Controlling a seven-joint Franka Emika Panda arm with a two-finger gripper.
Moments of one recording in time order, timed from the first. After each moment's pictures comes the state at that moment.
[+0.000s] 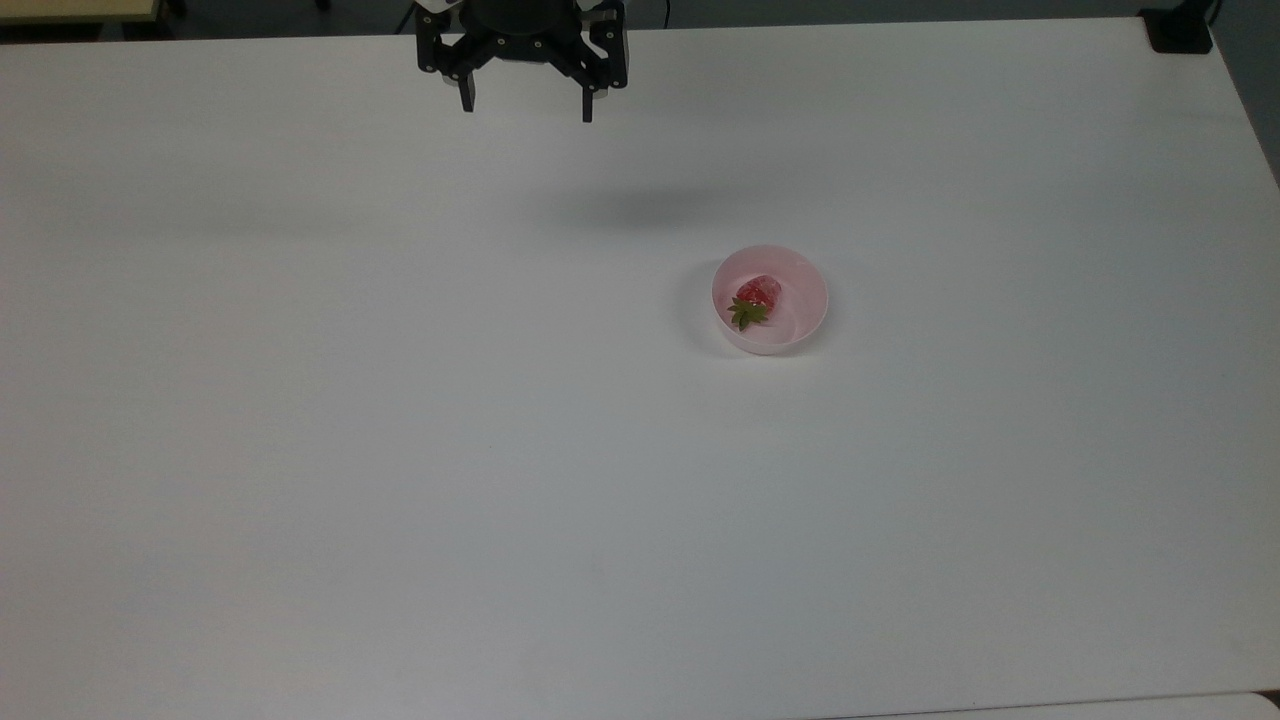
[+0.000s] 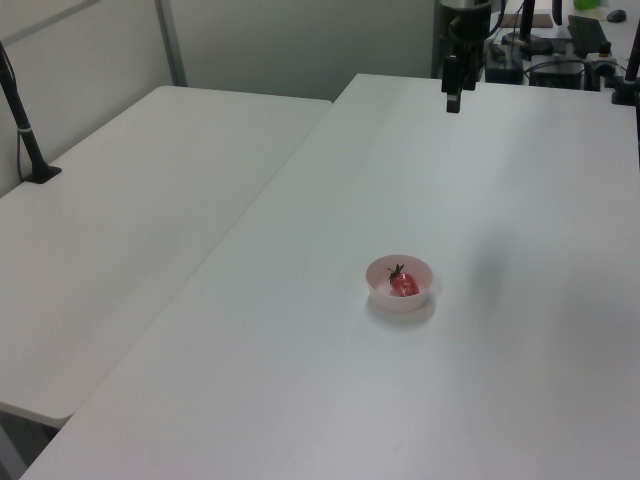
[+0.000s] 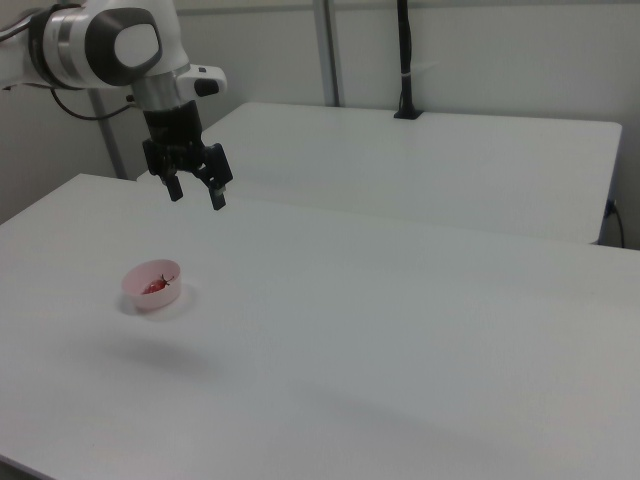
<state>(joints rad) 0.13 0.06 -0.07 -1.64 -0.05 1.70 0.10</state>
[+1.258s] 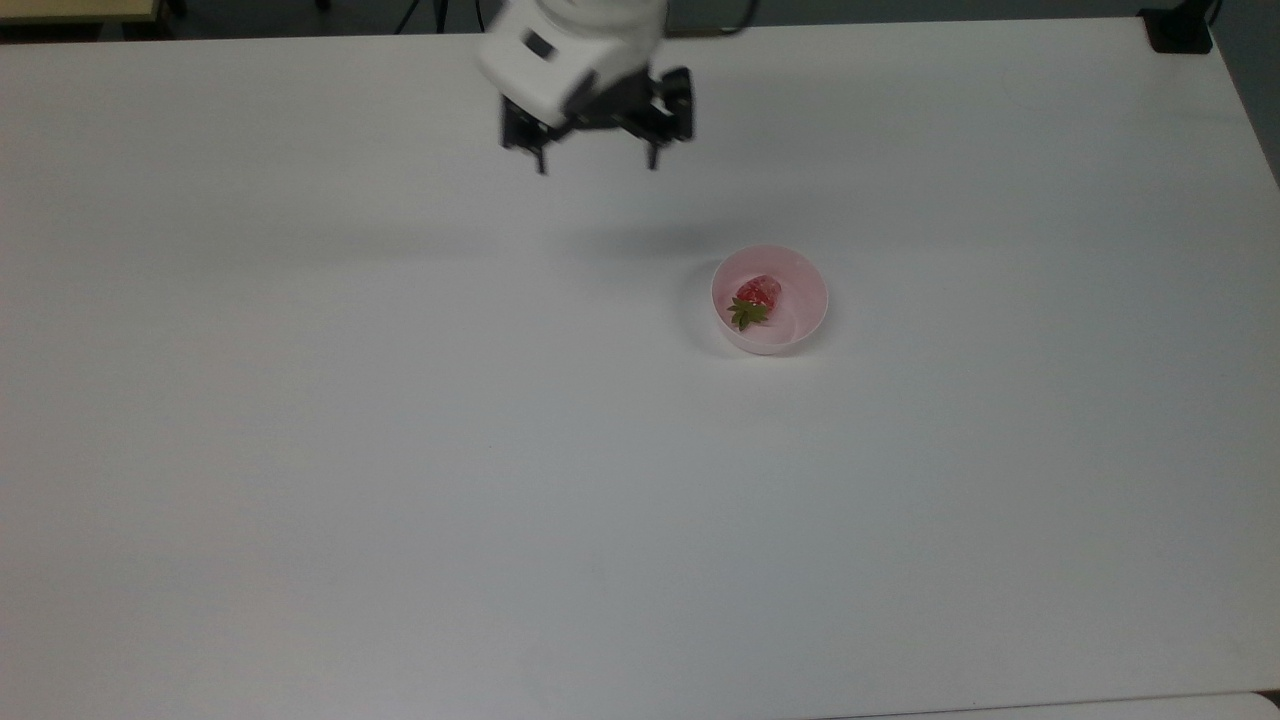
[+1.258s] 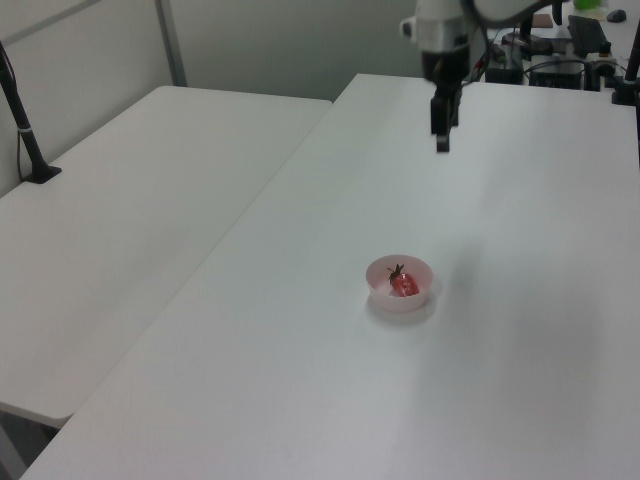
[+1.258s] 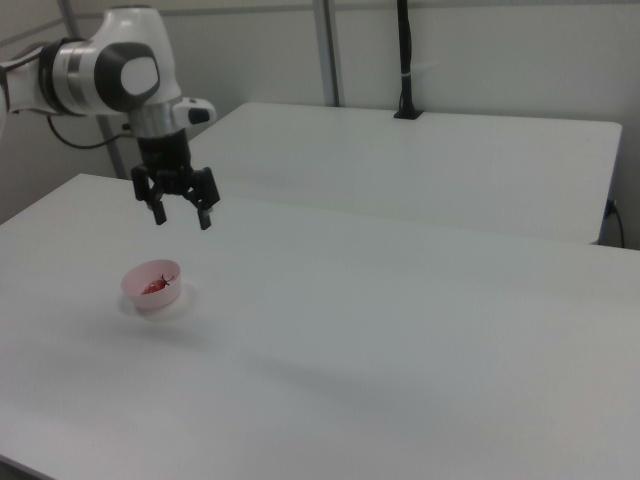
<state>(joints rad) 0.25 0.19 -0.10 -1.62 -0.03 1.72 0.03</state>
